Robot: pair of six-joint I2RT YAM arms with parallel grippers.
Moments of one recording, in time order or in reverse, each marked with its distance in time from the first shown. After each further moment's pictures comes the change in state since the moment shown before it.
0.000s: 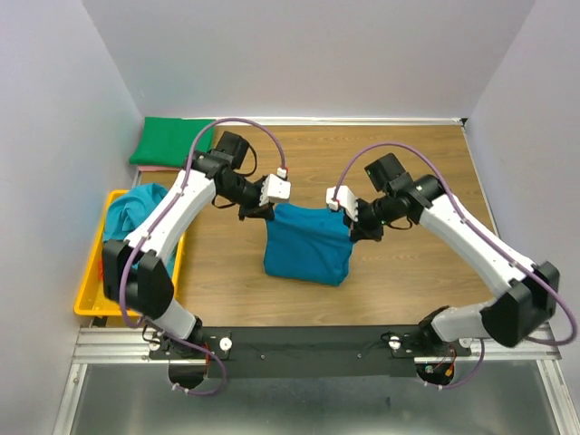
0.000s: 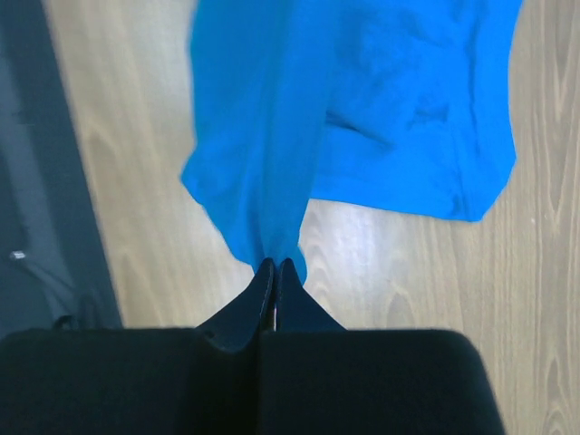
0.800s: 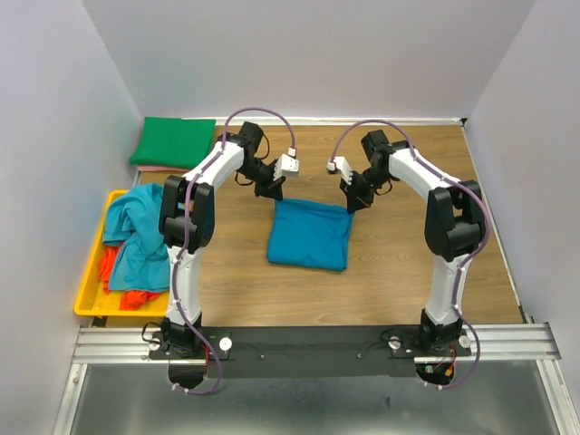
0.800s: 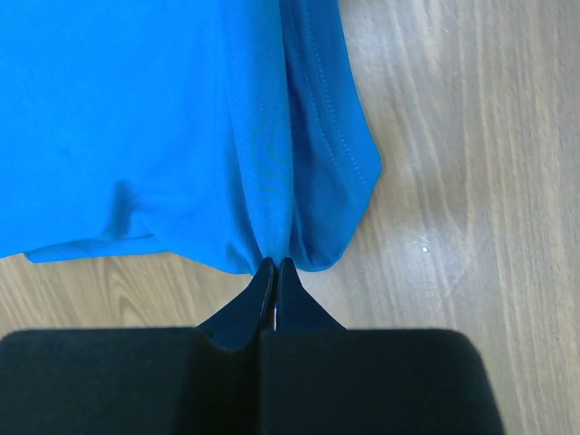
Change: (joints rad) left arm 0.113 0.660 0.401 0.088 0.022 0.040; right arm -0.284 0.695 0.346 0.071 -0.107 -0.142
